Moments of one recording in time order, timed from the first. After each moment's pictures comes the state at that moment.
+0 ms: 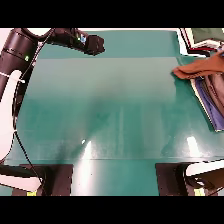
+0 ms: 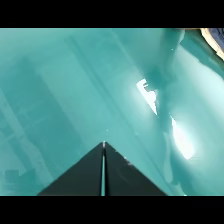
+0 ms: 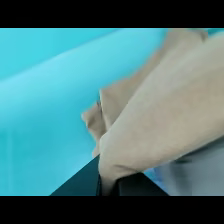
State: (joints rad) left arm -0.41 -1.56 1.98 1.11 -1.11 -1.49; right arm -0.62 -1.66 1.89 -1.01 1.16 1.36
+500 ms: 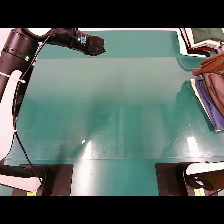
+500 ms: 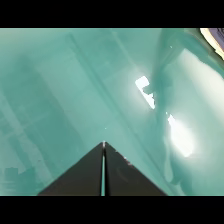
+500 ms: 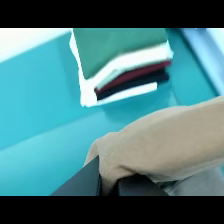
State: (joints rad) left arm -0.41 -1.56 1.98 1.11 -1.12 -1.49; right arm -0.70 -1.58 2.04 -1.01 1.05 1.33
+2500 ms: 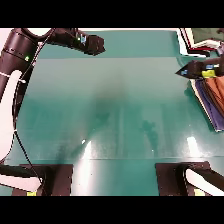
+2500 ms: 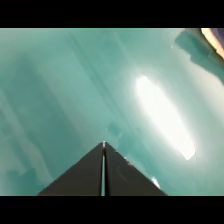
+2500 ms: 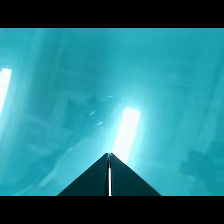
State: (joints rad) left arm -0.41 -1.56 1.98 1.11 -1.09 -1.49; right arm -0.11 -1.07 1.34 -0.98 1.31 1.34
